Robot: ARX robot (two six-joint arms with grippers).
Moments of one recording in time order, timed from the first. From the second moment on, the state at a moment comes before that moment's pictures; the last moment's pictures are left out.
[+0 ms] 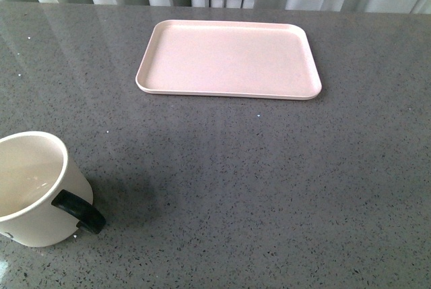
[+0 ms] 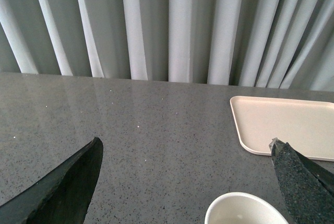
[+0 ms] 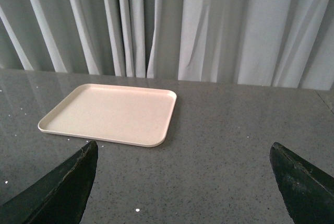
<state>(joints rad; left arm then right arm) 0.00 0.02 0.01 0.00 0.00 0.00 0.00 0.00 0.02 0.00 0.00 0.00</state>
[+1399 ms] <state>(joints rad) -0.07 1.11 0.52 -0.33 0.10 0.24 0.00 0.00 0.02 0.00 0.00 0.00</state>
